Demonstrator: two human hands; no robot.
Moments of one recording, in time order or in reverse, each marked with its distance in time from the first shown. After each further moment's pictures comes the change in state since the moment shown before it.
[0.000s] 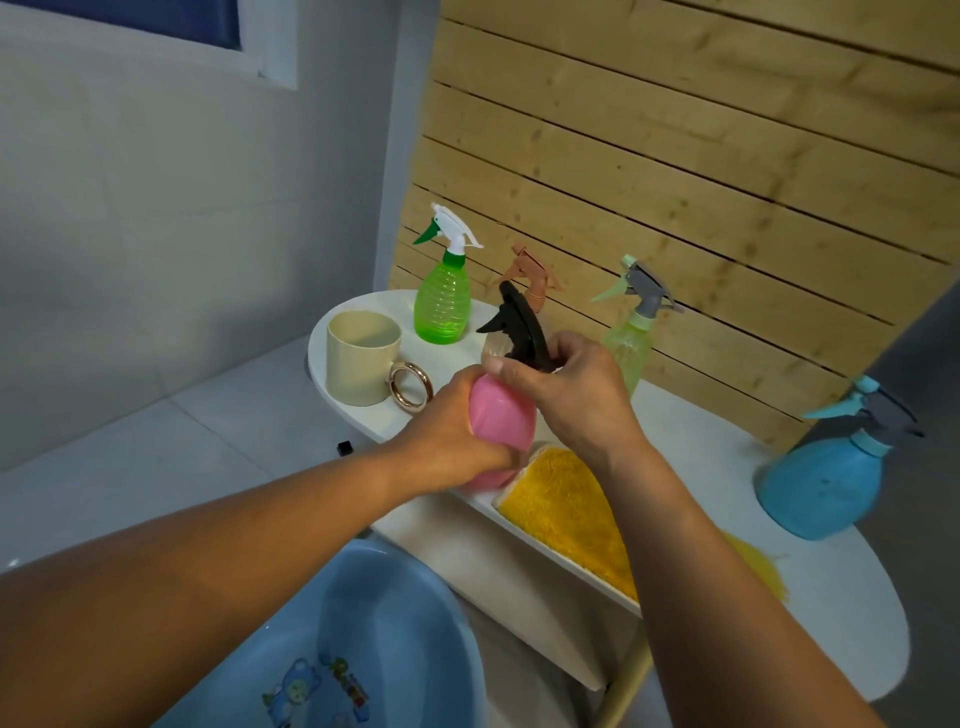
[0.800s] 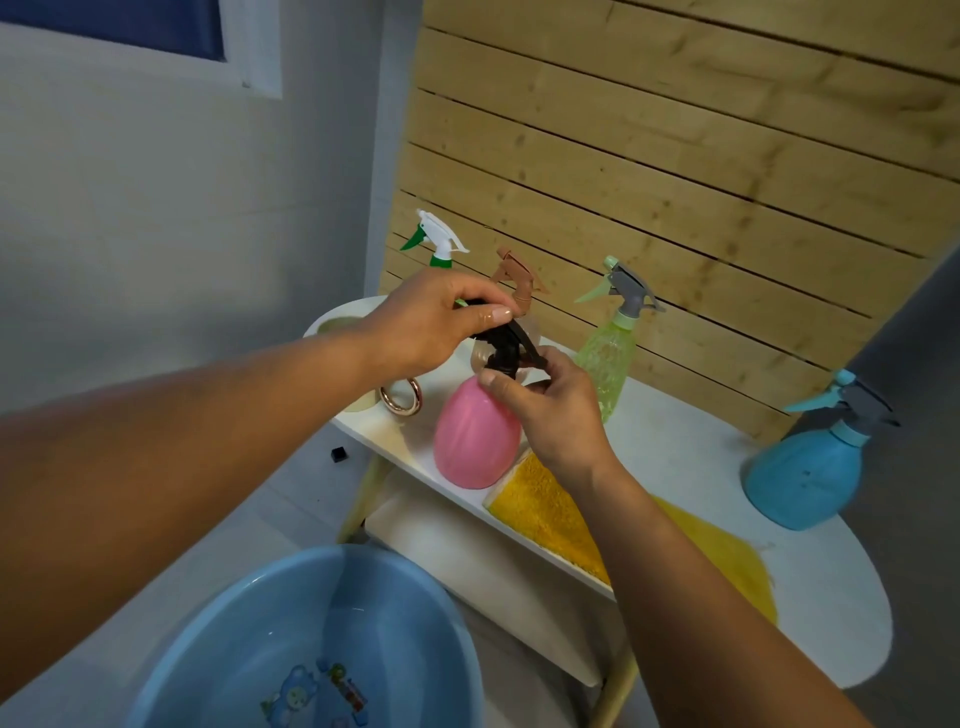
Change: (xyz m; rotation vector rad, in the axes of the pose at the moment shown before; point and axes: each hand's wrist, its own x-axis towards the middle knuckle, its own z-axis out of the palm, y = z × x) left_hand 0.032 0.071 -0.066 0.087 0.076 0.357; right_hand -0.013 0.017 0.014 0.296 0.002 0.021
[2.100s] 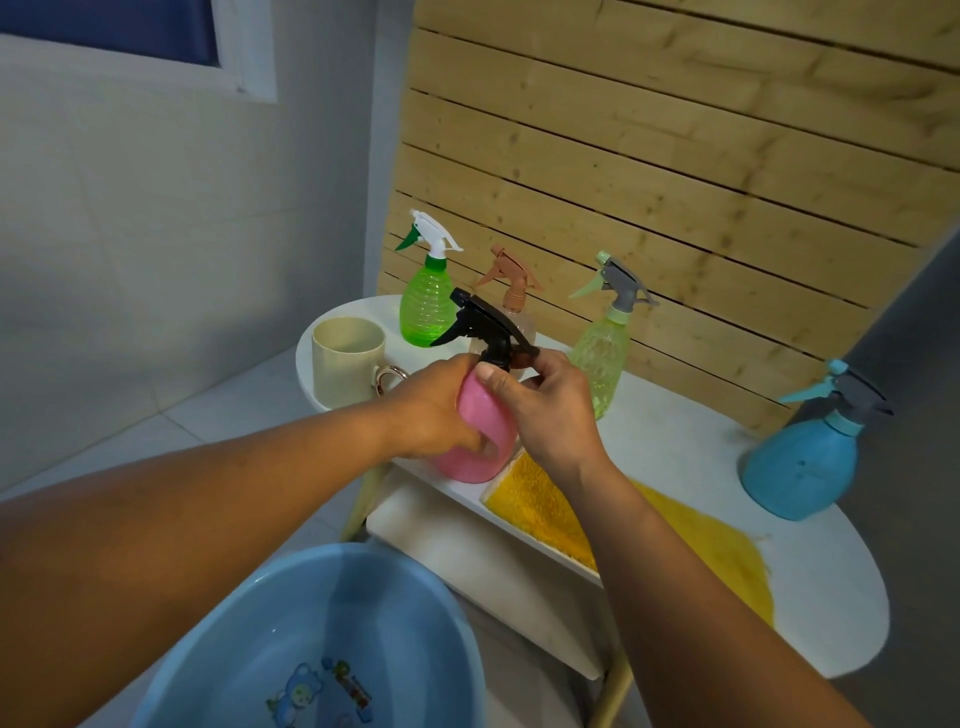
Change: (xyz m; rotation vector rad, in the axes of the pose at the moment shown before) left_hand -0.034 -0.032 0.045 0.288 -0.230 -0.277; right_hand 0.004 0.009 0.004 -0.032 0.055 -0.038
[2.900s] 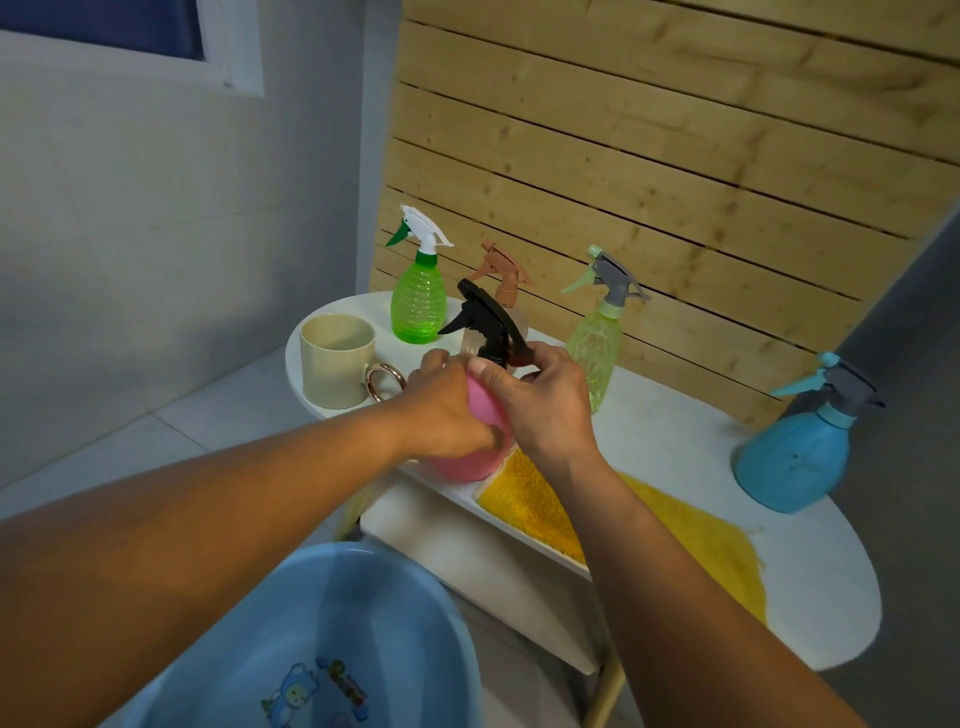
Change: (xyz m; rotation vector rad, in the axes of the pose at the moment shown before) left_hand 0.007 0.010 0.014 0.107 0.008 -0.091; right_hand -0.002 -0.010 0.000 -0.100 0.127 0.048
